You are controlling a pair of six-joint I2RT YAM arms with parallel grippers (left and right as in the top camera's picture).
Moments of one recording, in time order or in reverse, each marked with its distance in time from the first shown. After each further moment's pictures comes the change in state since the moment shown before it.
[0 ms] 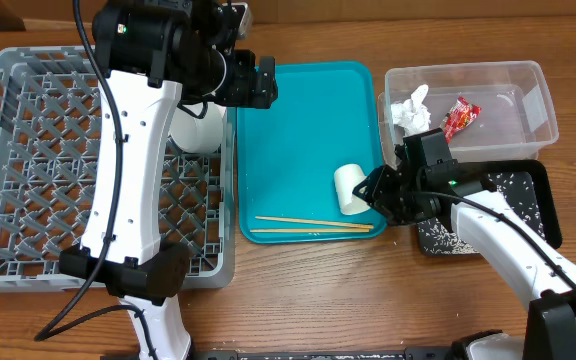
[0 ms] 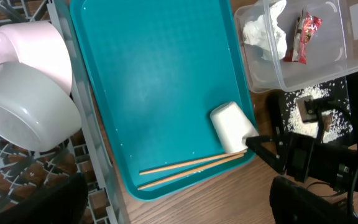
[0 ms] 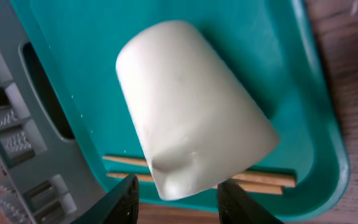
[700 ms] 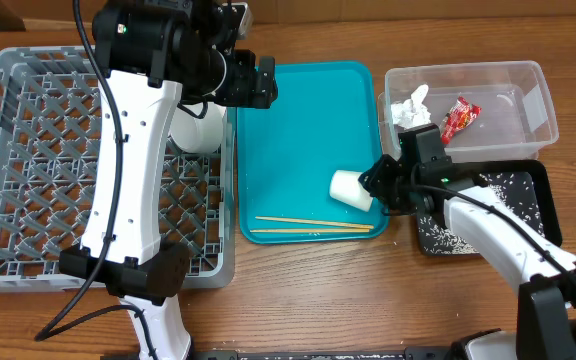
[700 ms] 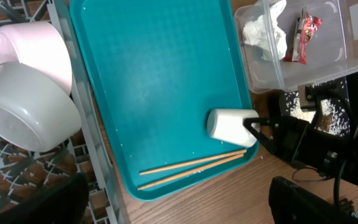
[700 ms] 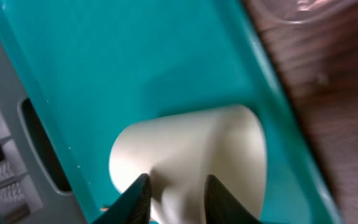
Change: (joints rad) left arm 0.000 0.000 0.000 0.002 0.000 0.000; right arm 0.018 0.061 0.004 0.137 0.130 0.095
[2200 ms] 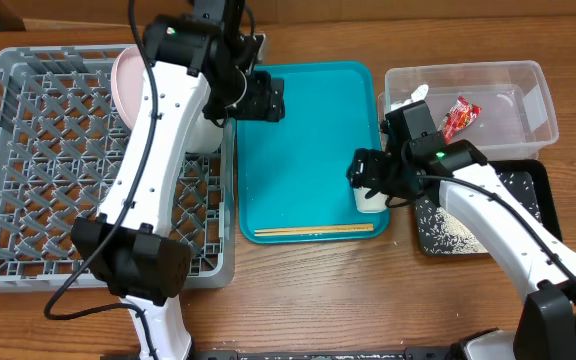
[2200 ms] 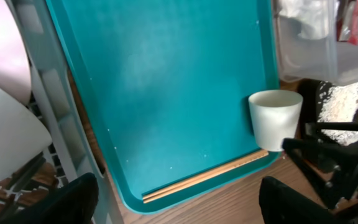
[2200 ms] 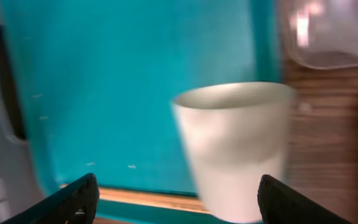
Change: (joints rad) left arm -0.015 0.000 -0.382 0.240 0.003 0.000; right arm 0.045 0.012 0.244 -0.384 0.117 -0.381
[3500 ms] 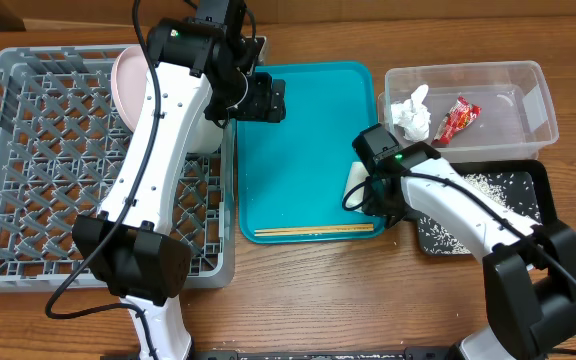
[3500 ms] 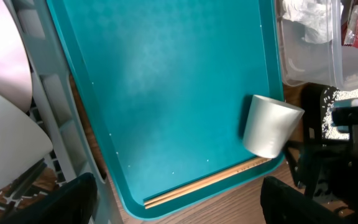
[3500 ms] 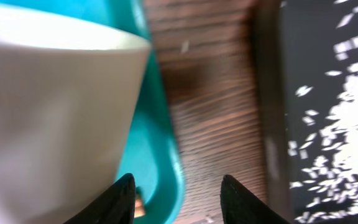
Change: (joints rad) left arm -0.002 0.000 -0.019 0.029 -0.008 -0.003; right arm 0.114 0.162 0.001 -0.170 0.333 0.116
